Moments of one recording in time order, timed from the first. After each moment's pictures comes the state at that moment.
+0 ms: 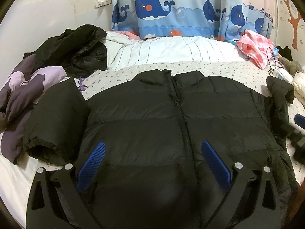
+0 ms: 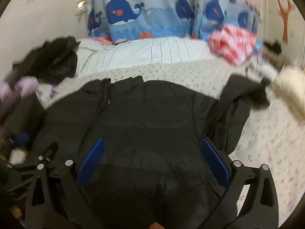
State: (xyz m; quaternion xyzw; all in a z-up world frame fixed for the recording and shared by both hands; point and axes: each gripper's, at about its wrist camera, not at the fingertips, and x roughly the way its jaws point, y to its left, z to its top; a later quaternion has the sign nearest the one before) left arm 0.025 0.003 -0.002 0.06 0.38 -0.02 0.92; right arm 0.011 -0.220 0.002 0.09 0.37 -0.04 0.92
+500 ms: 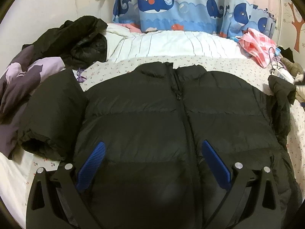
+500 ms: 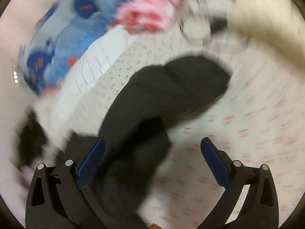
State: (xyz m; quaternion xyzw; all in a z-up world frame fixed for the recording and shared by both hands) left arm 0.033 0.012 -0.013 0.04 0.40 -0.02 0.92; right arm 0.091 -0.549 -0.035 0.40 0.42 -0.12 0.80
